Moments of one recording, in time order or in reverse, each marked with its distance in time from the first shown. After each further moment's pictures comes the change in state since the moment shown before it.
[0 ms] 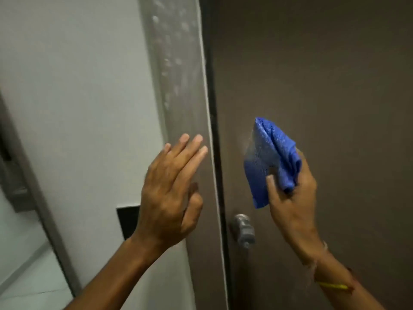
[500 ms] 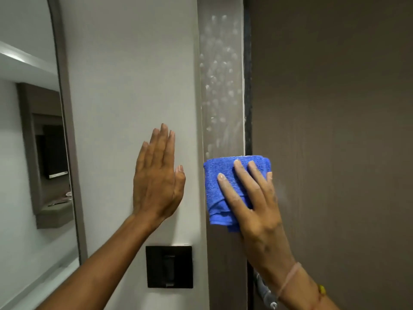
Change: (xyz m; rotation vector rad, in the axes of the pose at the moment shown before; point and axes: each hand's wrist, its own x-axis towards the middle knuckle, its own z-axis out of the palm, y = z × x) left_hand 0.051 -0.100 -0.027 0.475 -0.078 -0.301; right_hand 0.021 -0.022 0.082 -0.567 -0.133 -0.680
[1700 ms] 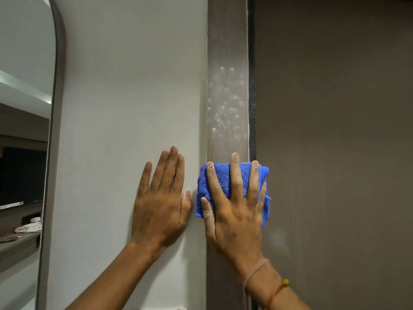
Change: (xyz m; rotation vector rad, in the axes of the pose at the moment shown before) left_hand 0.037 -0.011 0.023 0.070 0.036 0.101; right_hand 0.071 0.004 0.058 -0.371 -0.122 0.186
